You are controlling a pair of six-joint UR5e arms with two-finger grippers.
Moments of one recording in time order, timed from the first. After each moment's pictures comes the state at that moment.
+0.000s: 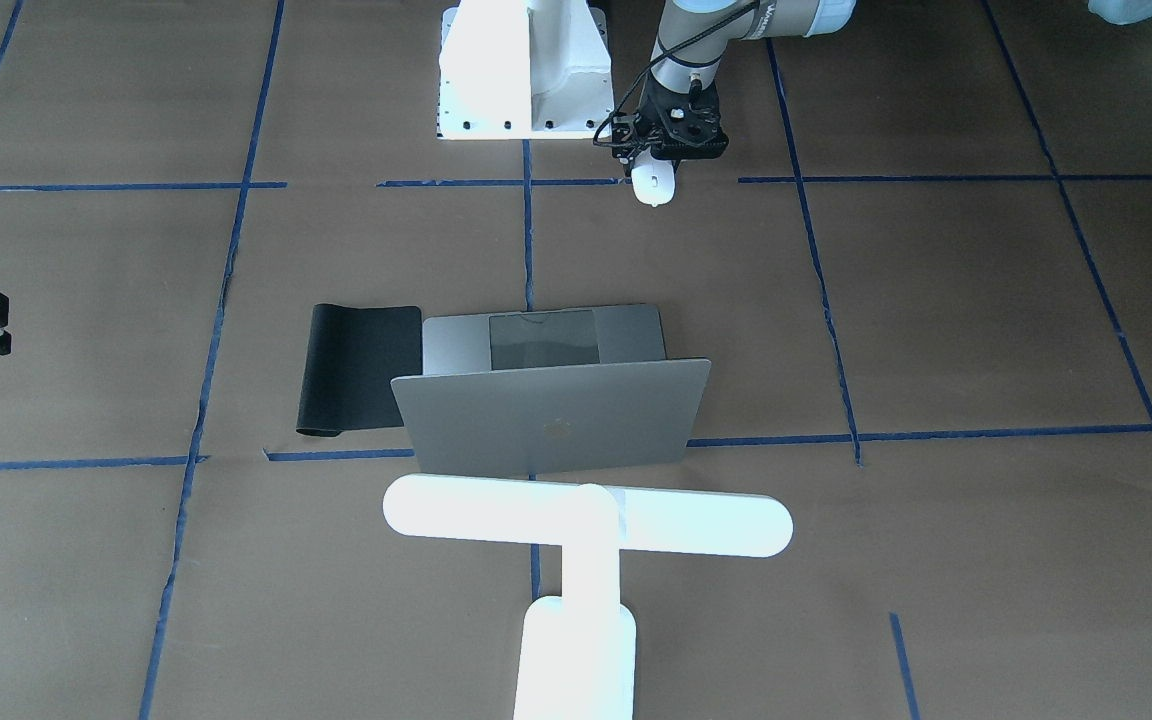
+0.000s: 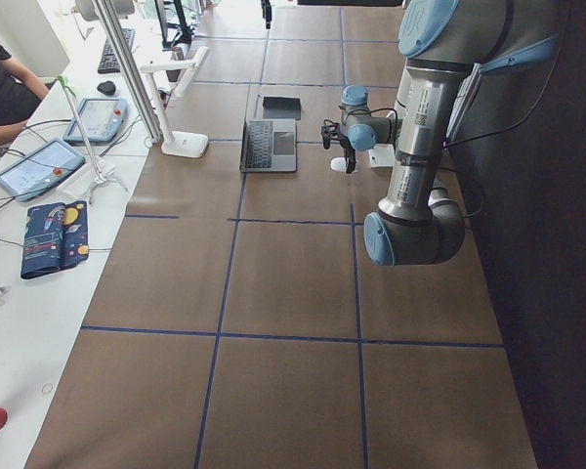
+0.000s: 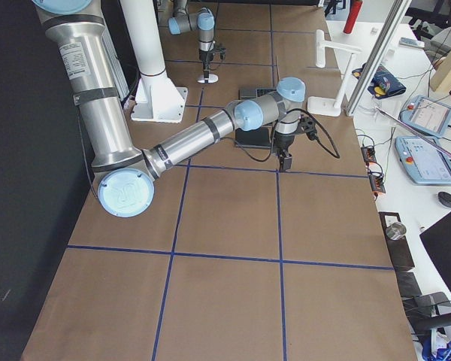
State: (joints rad) left arm -0.28 -1.93 -2.01 -1.66 -1.78 -1.51; right arm 1.20 -1.32 1.84 -1.72 2.23 0.28
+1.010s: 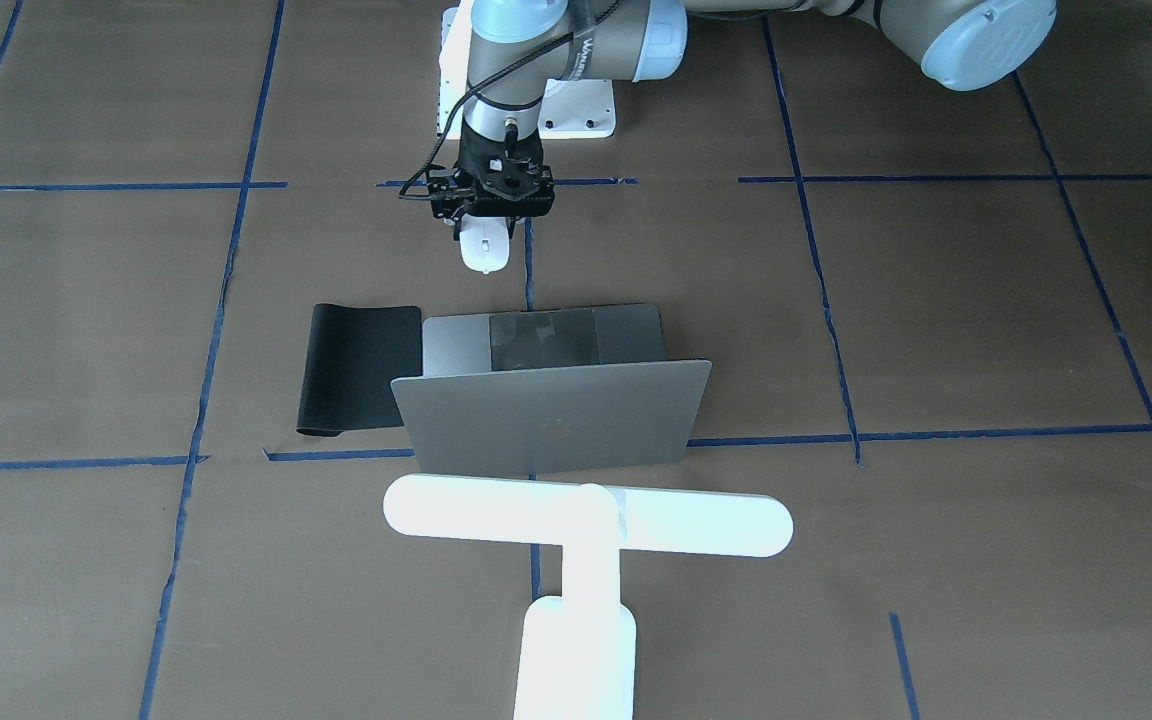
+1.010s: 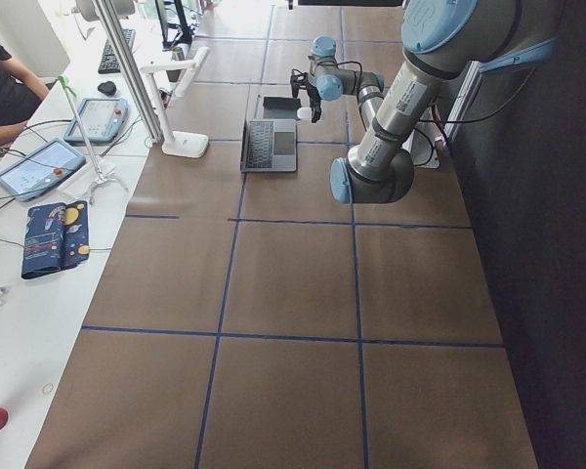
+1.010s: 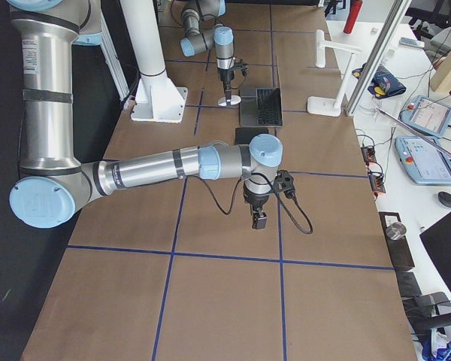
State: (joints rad) left arm -0.37 -2.51 -1.51 -1.67 -1.77 -1.51; right arm 1.45 -1.62 1.82 -1.71 2.29 -0.15
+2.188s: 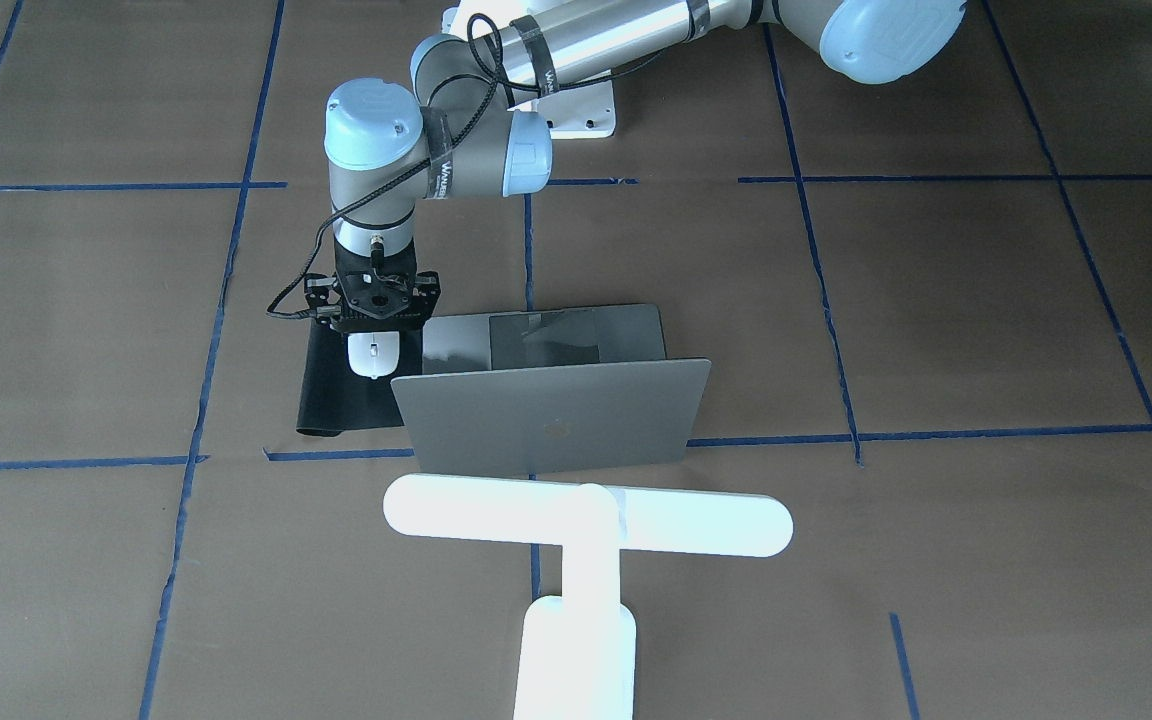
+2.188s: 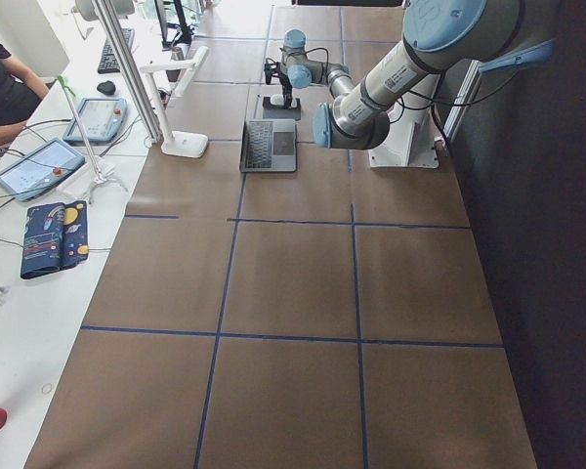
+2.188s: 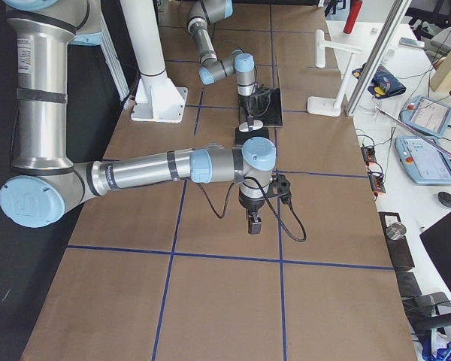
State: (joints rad) left arm -0.43 -2.81 -0.92 -2.00 -1.77 -1.48; right arm 1.47 -1.64 1.85 -1.69 2.29 -0.08
